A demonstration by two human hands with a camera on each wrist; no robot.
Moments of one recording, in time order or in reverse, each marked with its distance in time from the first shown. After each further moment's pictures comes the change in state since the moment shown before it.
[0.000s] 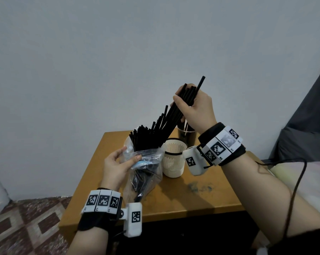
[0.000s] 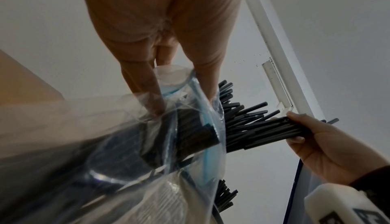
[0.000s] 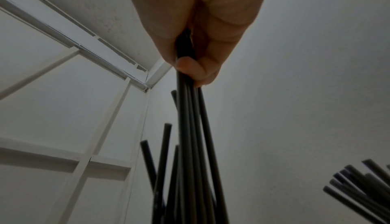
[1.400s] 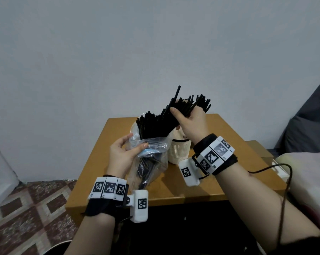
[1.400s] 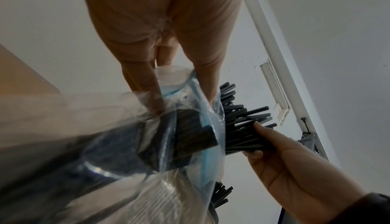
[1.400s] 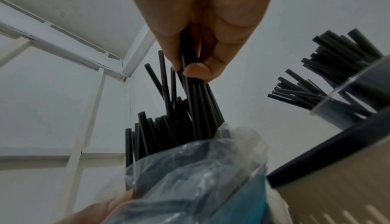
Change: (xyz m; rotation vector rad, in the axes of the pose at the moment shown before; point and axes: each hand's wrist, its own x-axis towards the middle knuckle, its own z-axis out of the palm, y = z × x) left_hand -0.010 0.001 0.005 -0.001 -0.003 0.007; right_hand -0.045 0.044 0.033 0.019 -0.061 0.200
